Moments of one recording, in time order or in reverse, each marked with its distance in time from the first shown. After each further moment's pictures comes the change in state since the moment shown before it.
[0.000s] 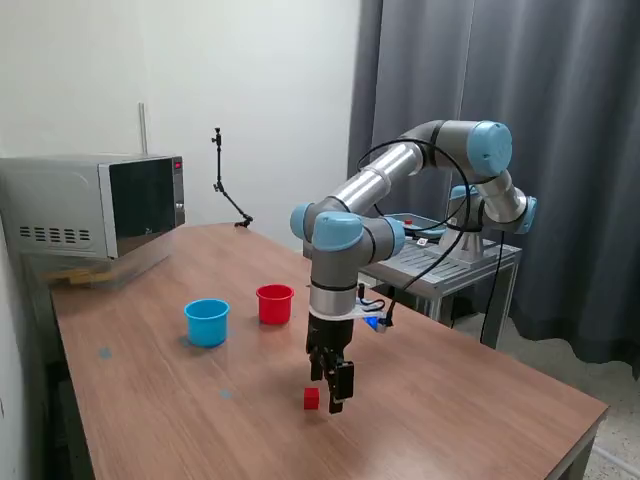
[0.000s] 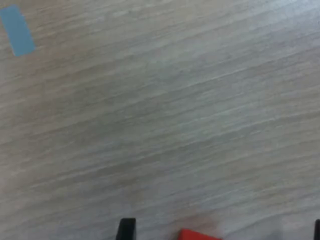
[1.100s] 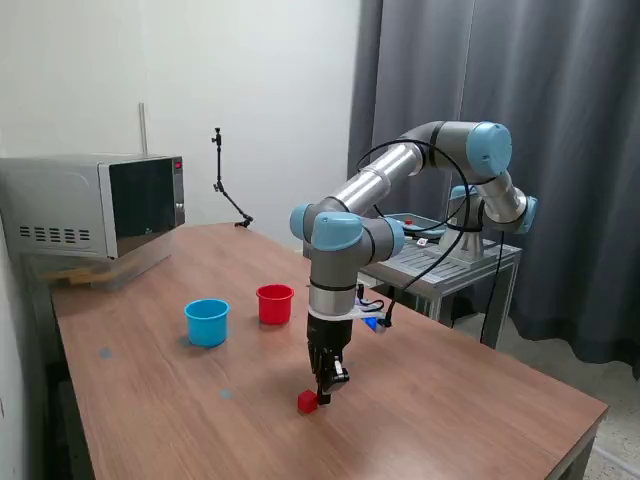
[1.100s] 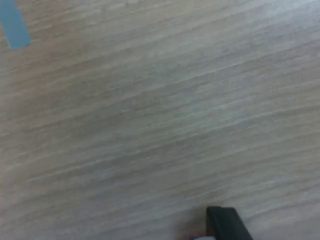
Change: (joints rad) arm 0.000 0.004 -0.008 -0.006 0.000 -0.001
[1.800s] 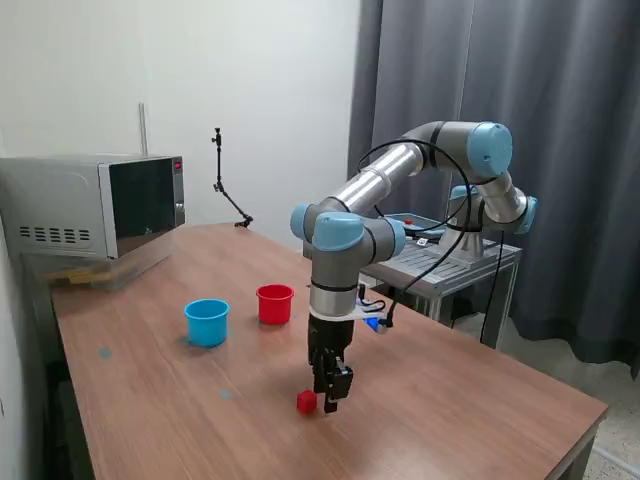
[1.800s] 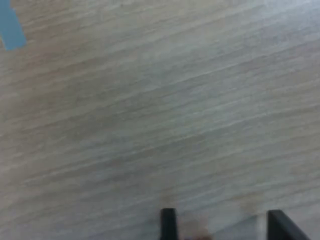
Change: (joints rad) arm 0.003 0.001 0.000 0.002 0.000 0.001
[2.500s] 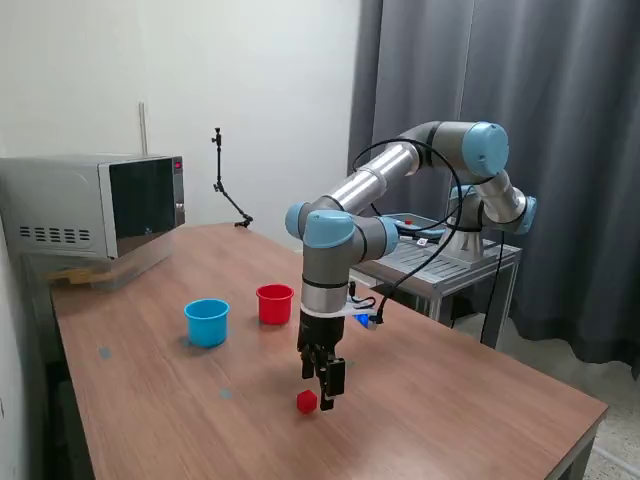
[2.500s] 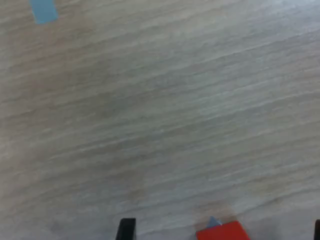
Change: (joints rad) arm -0.021 0.001 -0.004 -0.002 0.000 -0.042
